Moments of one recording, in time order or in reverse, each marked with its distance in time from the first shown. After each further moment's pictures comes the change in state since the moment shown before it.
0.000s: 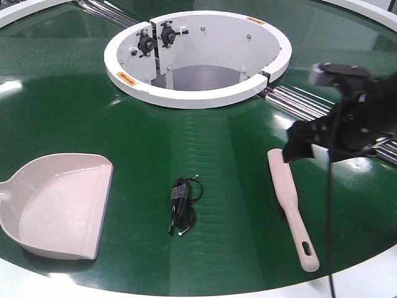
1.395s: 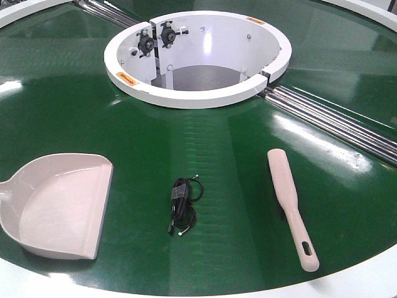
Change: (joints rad) left arm 0.020 -0.111 0.004 0.076 -0.132 -0.031; right arm -0.081 -0.915 0.329 -0.180 -0.381 -0.015
